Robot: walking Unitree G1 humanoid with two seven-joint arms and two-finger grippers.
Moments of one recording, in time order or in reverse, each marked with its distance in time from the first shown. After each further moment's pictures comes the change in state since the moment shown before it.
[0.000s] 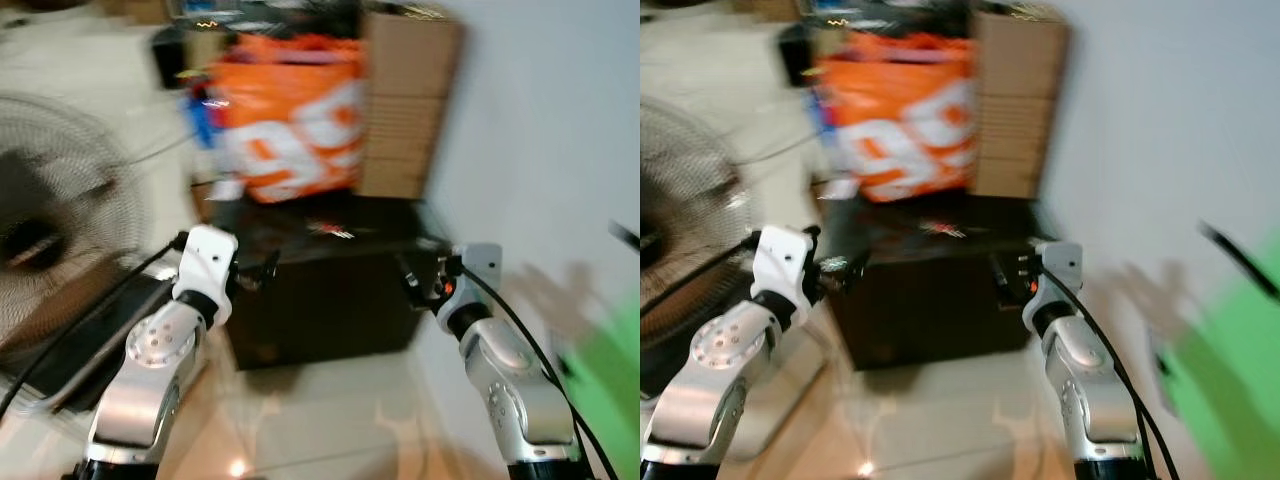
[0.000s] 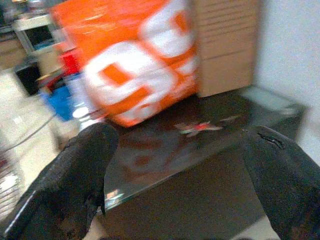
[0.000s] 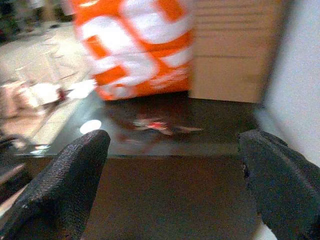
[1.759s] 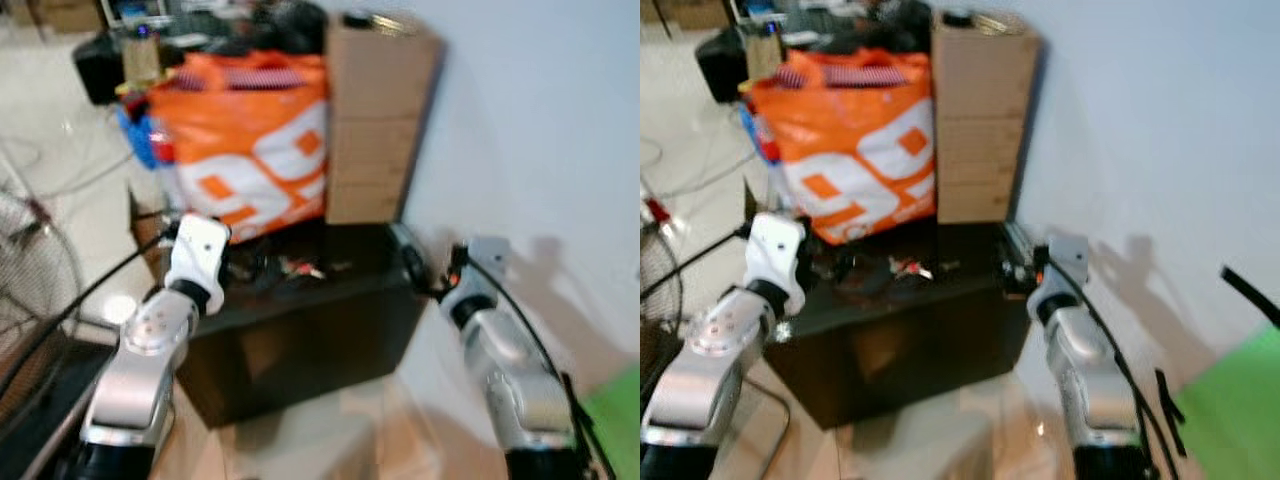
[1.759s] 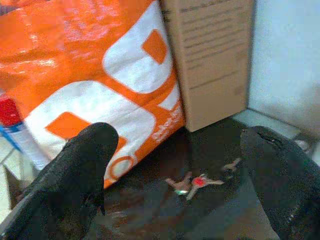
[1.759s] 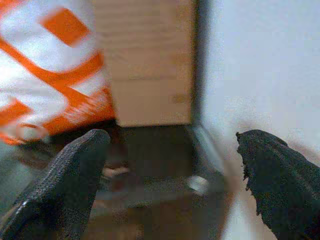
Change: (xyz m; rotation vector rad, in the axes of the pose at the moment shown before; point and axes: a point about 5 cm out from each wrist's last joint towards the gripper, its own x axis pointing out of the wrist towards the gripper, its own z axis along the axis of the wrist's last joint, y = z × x) left arm 0.009 0.005 0.001 0.001 -0.016 0.005; right arm 0.004 -0.023 0.003 -0.017 -0.007 -0.111
